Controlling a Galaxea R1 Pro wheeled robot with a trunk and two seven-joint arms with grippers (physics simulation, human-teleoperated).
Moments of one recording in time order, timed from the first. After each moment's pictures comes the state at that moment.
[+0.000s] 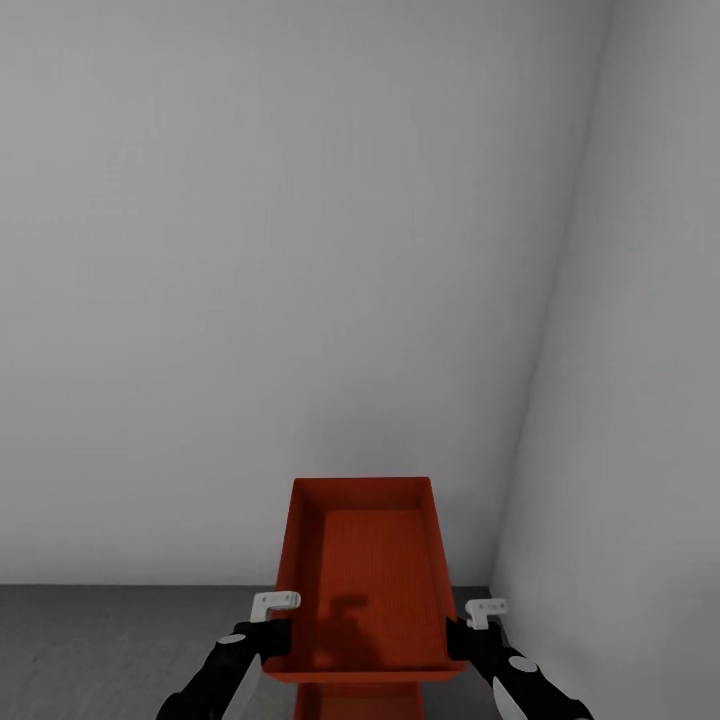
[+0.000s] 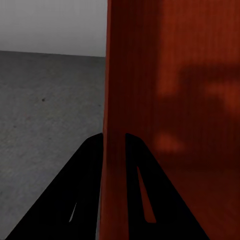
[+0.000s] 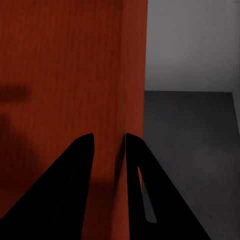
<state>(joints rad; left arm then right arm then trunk) -0.40 -0.11 0.00 -0.62 0.03 0.27 0.07 -0.51 0.01 -0.01 -0.26 -0.01 -0.13 0.16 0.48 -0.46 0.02</state>
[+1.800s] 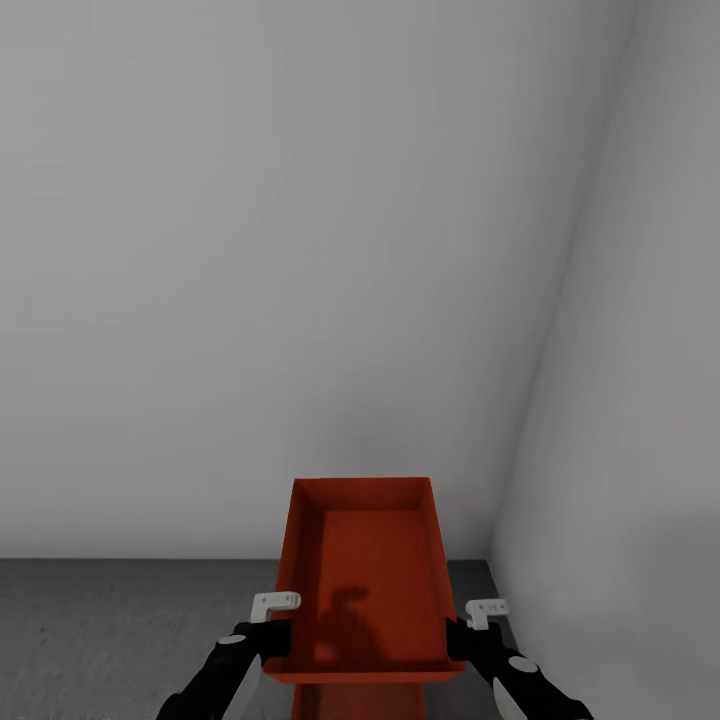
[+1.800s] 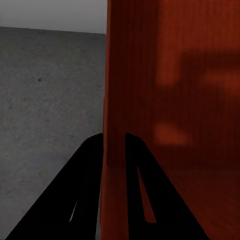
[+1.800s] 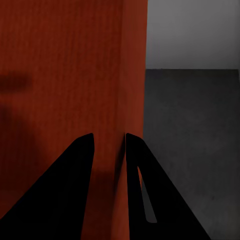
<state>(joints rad) -0.40 -0.11 0.00 -0.61 0.03 0.27 0.07 -0.51 0.01 -0.01 -0.26 -0.01 -0.13 0.16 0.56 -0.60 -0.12</state>
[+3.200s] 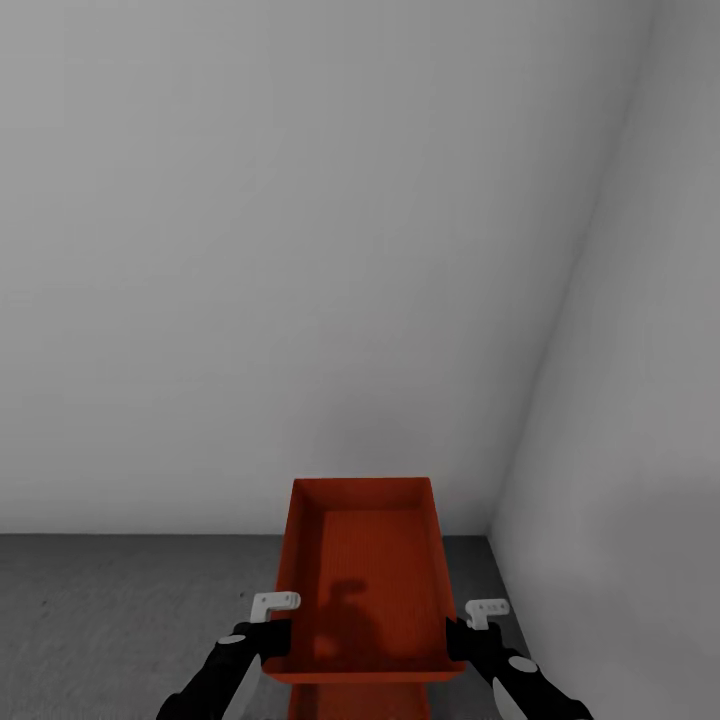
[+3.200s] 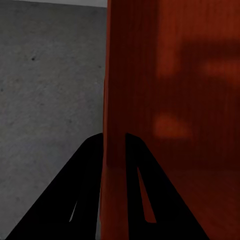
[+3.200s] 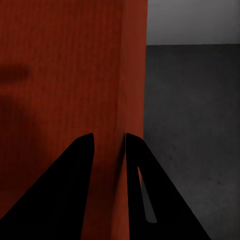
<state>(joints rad) -0.40 -0.11 0.00 -0.61 0.03 0.27 0.07 -0.51 0.01 -0.01 -0.26 -0.01 -0.13 0.16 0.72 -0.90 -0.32</state>
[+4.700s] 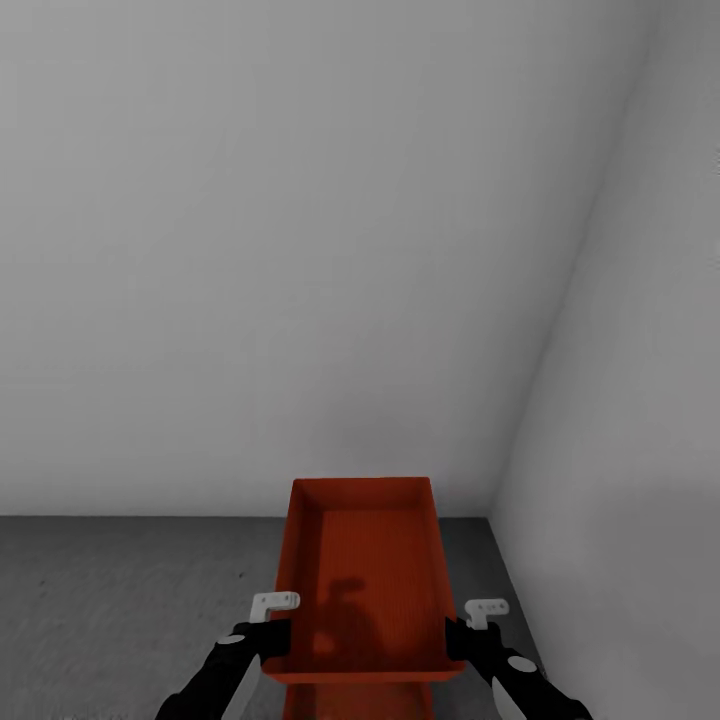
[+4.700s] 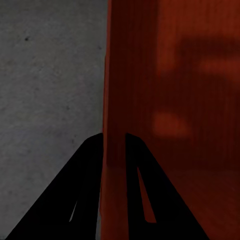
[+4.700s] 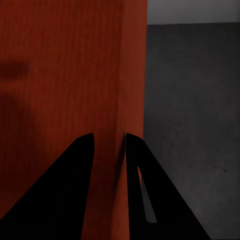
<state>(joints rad) -0.40 -0.11 0.00 -0.61 0.03 0.27 0.07 -0.51 0.01 -0.01 -0.26 -0.01 -0.13 0.15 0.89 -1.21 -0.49</state>
